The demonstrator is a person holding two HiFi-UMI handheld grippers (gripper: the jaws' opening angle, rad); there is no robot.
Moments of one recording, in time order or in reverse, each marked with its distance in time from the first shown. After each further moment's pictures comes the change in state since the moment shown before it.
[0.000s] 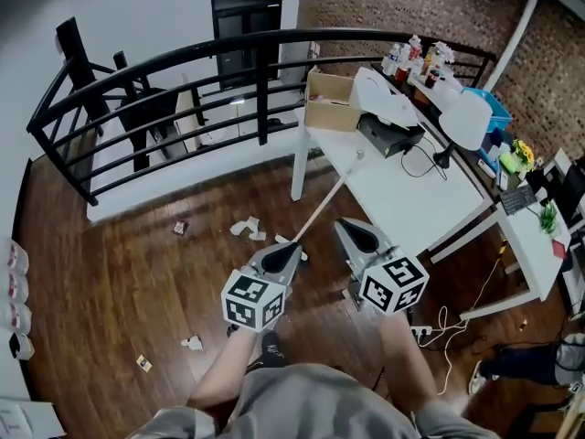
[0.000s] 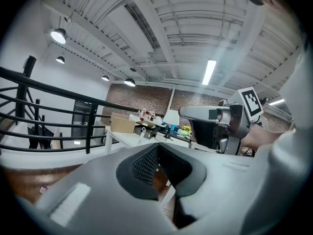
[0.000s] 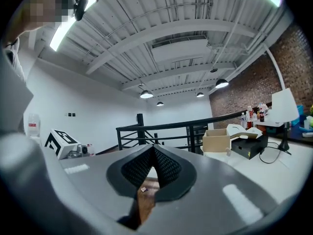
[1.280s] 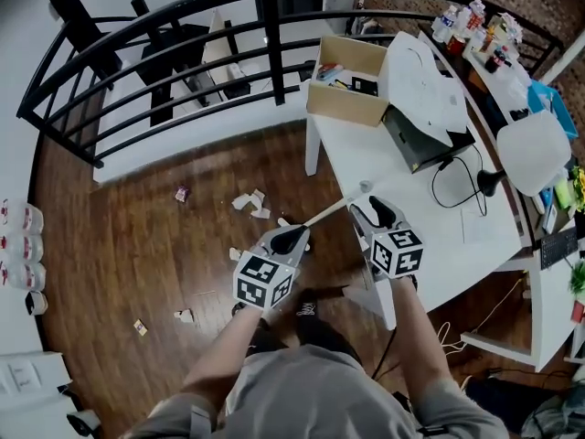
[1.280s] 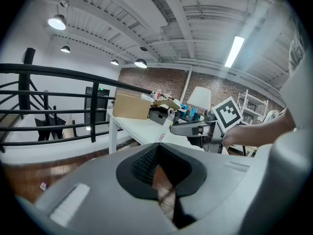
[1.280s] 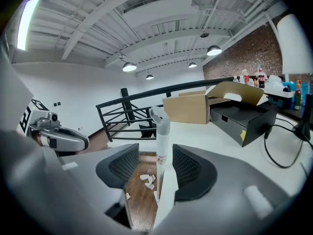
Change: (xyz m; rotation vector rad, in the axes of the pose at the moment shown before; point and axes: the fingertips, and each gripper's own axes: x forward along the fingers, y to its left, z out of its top) left arm 0.294 0.117 -0.035 -0.050 0.185 0.156; right arm 0.163 -0.362 -0.143 0.091 0.327 -0.025
